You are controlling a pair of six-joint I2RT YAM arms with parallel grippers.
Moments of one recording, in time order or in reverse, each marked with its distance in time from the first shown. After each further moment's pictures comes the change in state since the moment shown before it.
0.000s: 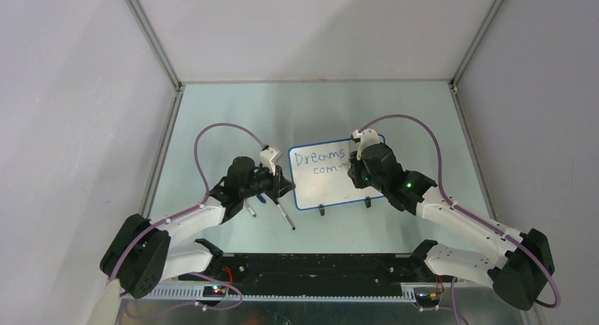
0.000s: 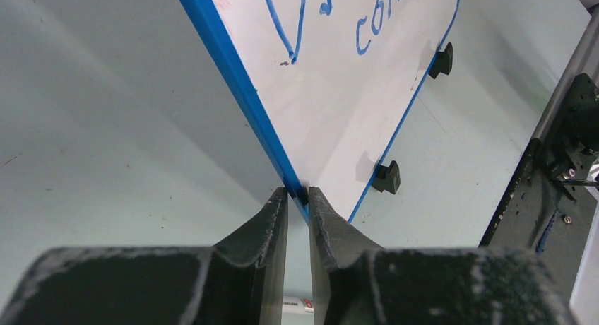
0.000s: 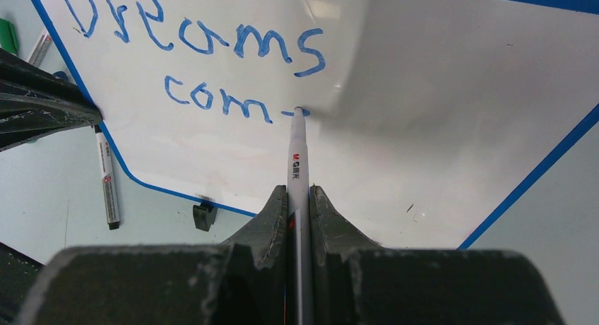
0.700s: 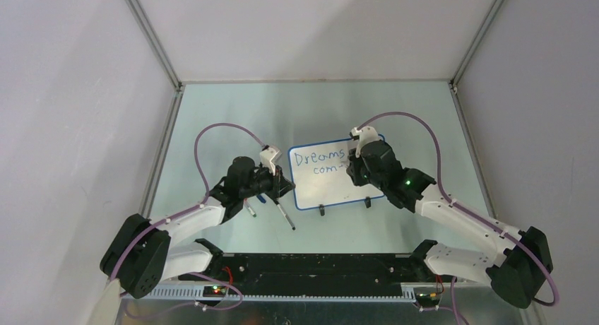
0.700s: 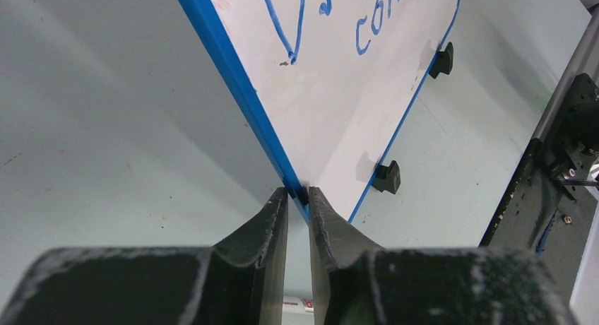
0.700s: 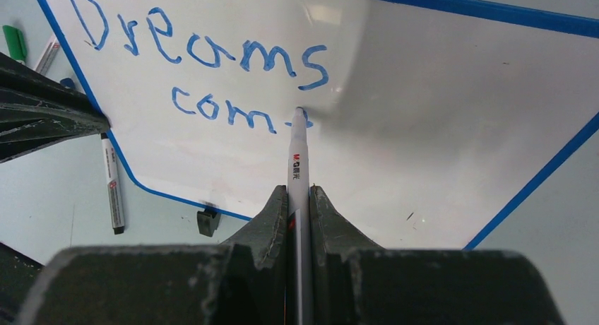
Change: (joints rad) left arm 0.000 0.000 0.000 0.000 0.000 0.000; right arm -0.005 0.016 0.027 -0.002 -0.004 -0.006
